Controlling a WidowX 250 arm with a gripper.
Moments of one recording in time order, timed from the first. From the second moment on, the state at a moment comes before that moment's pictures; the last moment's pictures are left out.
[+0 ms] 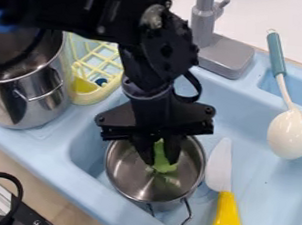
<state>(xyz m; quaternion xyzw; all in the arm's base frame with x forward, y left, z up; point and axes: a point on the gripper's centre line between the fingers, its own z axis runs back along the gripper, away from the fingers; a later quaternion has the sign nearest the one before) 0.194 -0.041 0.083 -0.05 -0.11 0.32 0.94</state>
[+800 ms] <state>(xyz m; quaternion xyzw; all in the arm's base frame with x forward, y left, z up) 0.195 -0.052 0.142 -0.04 -0.18 0.35 0.92</state>
